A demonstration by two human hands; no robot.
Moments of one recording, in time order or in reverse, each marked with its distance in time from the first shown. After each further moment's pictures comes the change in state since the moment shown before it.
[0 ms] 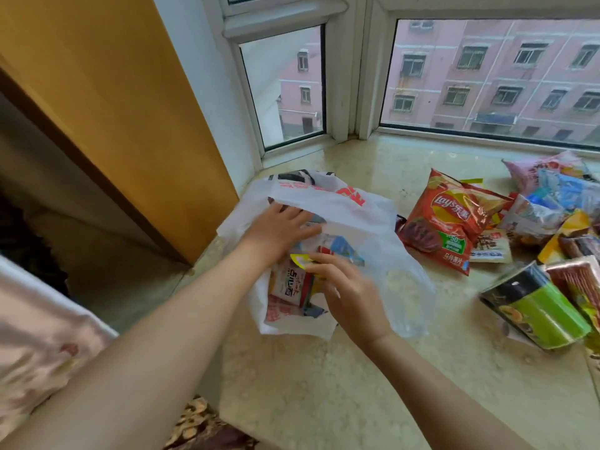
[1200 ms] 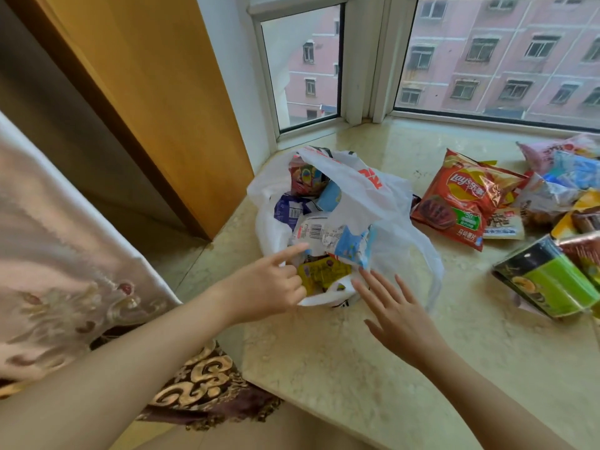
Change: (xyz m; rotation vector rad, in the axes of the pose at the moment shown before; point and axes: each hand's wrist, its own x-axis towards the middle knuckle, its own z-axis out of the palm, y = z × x) left_hand -0.141 0.042 0.007 0.032 0.287 0.367; right_hand -0.101 0.021 -0.023 -0.618 -0.596 -0.047
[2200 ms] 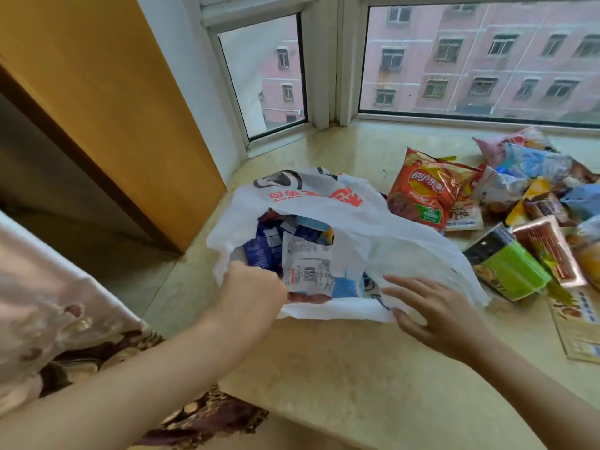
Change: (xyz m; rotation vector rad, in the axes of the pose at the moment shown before) left_hand 0.050 0.014 -0.083 -0.230 -0.484 -0.526; right_hand -0.046 0.068 -0.065 0.271 0.109 0.012
